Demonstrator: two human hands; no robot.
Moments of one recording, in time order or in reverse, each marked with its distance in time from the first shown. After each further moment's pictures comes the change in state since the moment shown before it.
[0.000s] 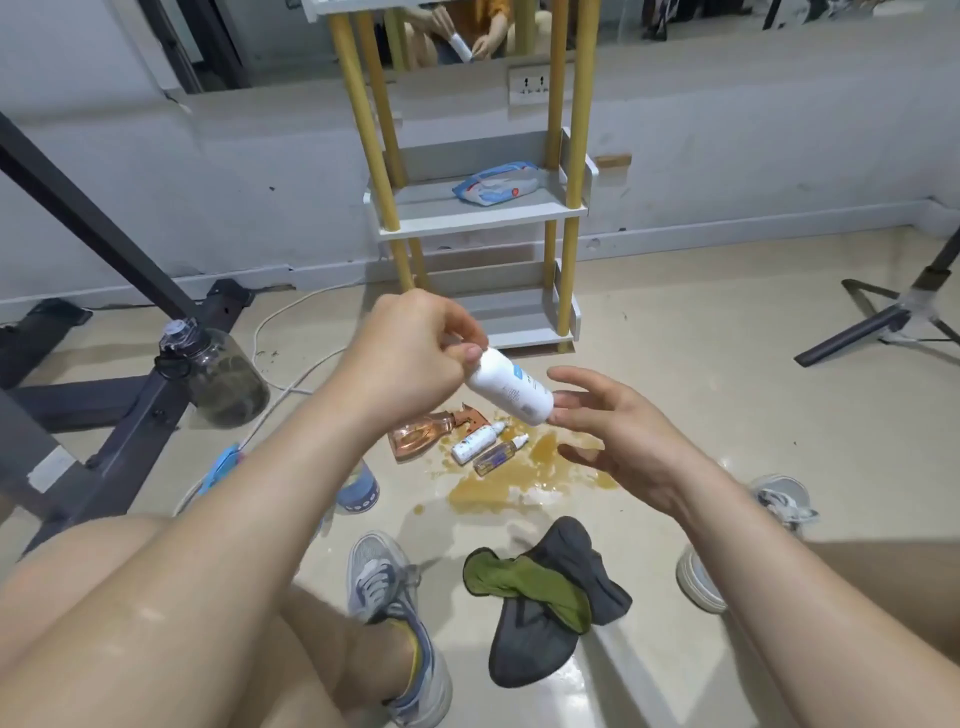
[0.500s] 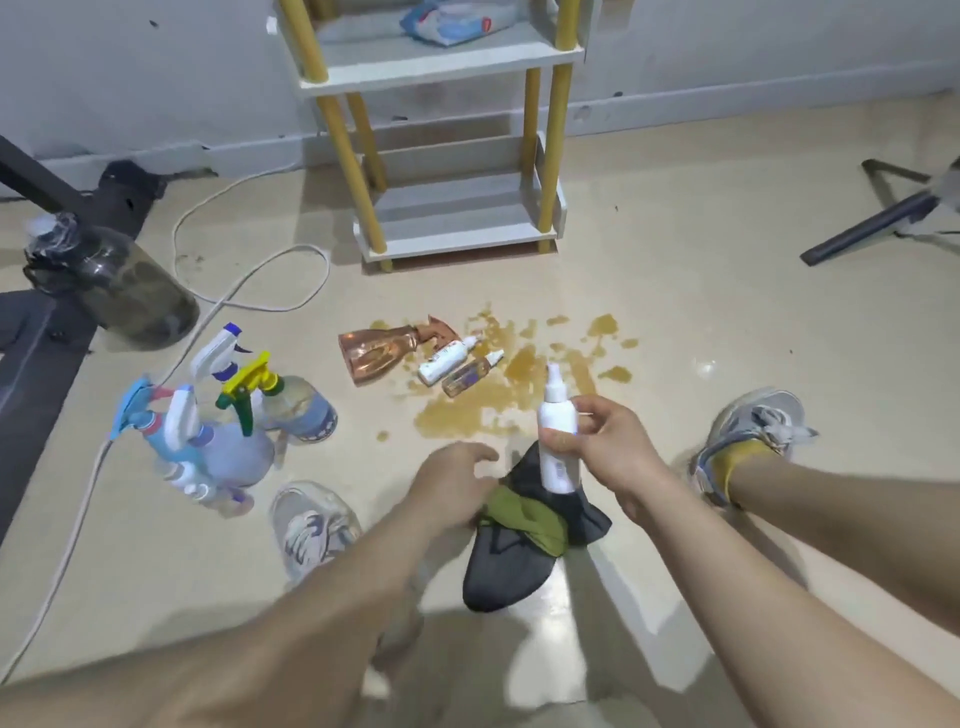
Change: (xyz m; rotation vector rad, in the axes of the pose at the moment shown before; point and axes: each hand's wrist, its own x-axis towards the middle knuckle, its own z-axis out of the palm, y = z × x) left_hand -0.047 -0.119 0.247 -0.172 -0.537 -0.285; right_hand 0.035 0.118 -0.010 -0.066 0.263 0.294
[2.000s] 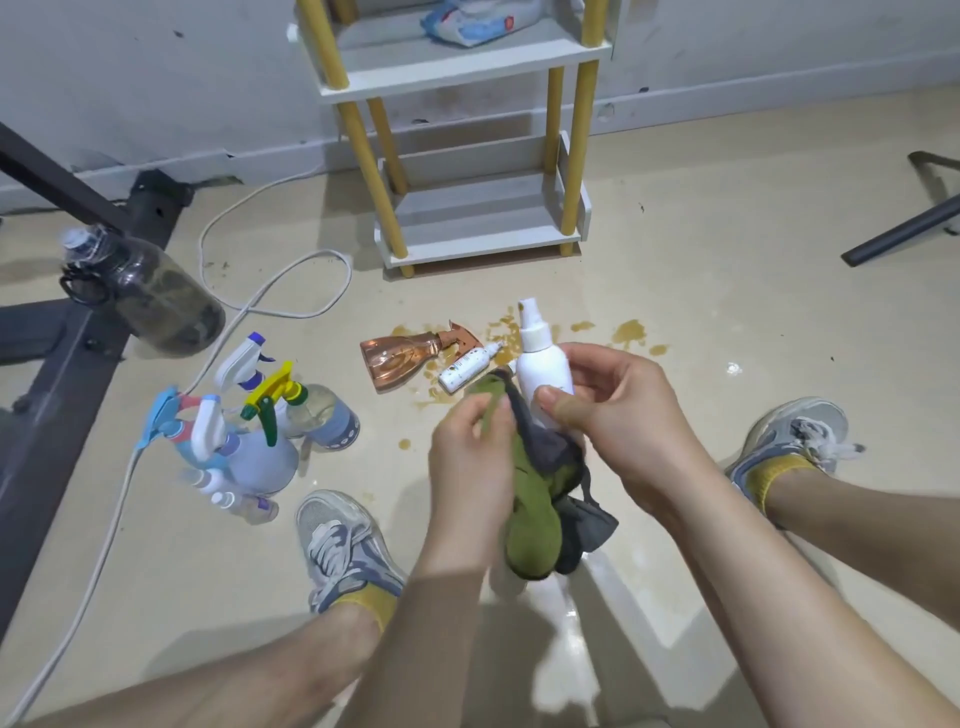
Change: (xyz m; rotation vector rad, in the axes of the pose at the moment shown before) left_hand -0.048 0.088 -0.045 -0.824 0.507 -0.091; right_hand -0.014 -0.053 0.022 0.152 -0.061 -0.319
